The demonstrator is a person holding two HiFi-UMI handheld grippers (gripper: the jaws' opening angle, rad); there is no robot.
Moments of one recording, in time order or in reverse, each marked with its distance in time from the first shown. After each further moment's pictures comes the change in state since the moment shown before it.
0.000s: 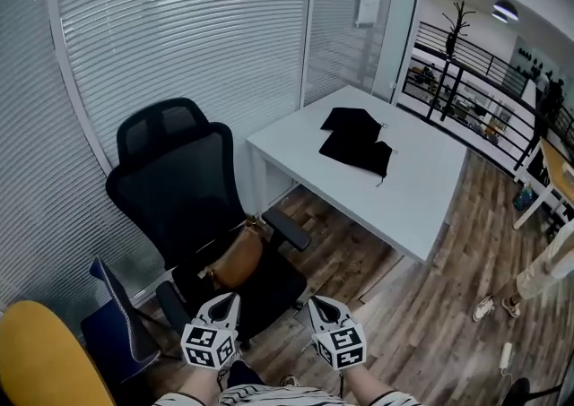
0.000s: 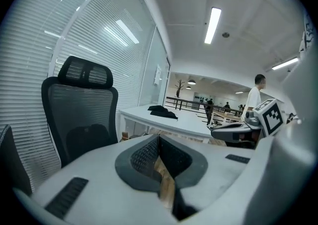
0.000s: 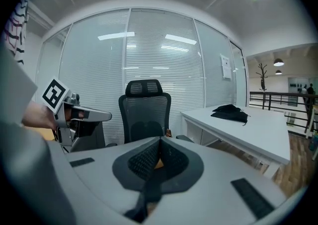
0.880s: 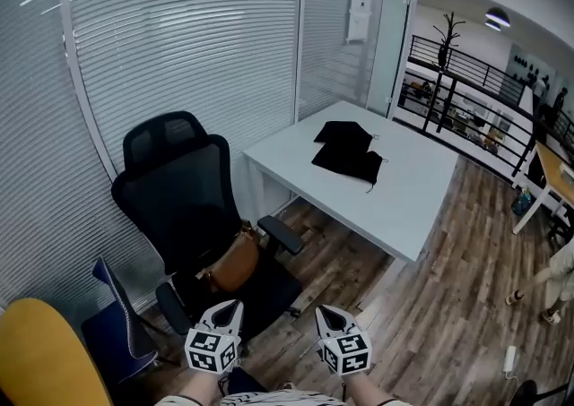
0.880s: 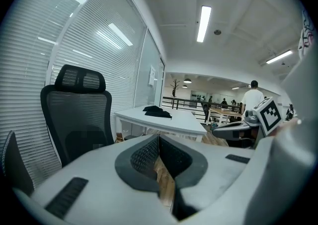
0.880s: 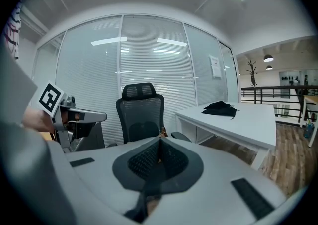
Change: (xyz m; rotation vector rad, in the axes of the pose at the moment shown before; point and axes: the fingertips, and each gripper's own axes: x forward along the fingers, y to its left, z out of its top) left arm -0.027 -0.053 -0.003 0.061 -0.005 -0.017; right arm -0.064 -0.016 -0.019 0.075 -0.021 -0.051
